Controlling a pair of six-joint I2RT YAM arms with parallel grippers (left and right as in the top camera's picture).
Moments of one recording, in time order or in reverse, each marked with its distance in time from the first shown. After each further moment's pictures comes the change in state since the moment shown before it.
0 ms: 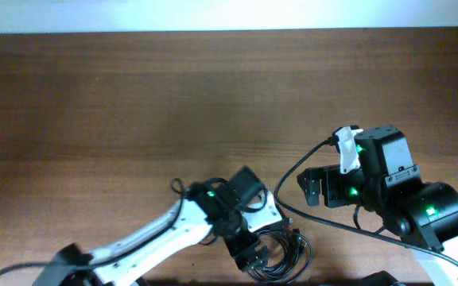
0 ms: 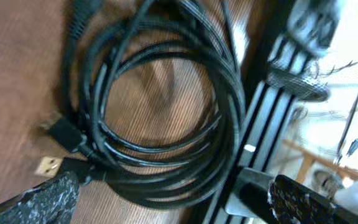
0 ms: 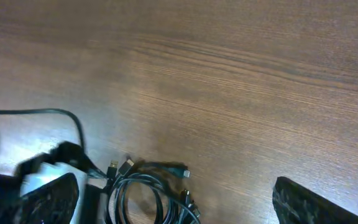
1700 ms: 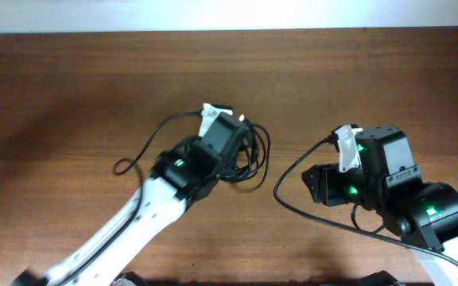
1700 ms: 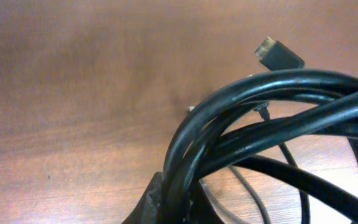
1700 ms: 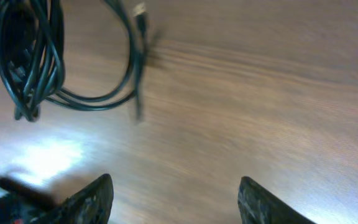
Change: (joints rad) left arm 0.190 -0.079 0.290 0.042 -0.816 -0.620; right arm 0.000 -0.001 0.000 0.036 -0.062 0.010
